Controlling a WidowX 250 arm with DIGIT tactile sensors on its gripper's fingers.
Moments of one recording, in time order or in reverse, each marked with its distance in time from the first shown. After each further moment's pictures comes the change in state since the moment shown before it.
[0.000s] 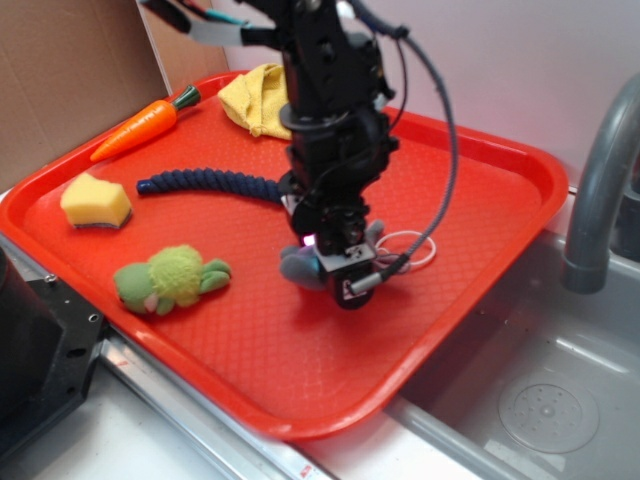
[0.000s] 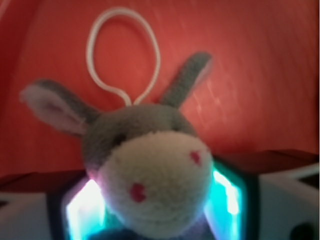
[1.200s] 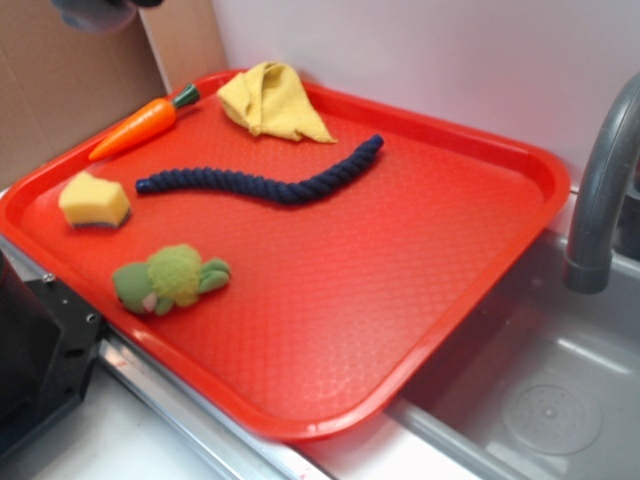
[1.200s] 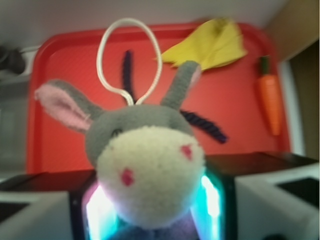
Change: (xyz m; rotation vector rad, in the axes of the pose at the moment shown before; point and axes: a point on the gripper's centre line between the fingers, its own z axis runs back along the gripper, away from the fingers) arm -0.069 0.077 0.179 0.049 -0.223 0.436
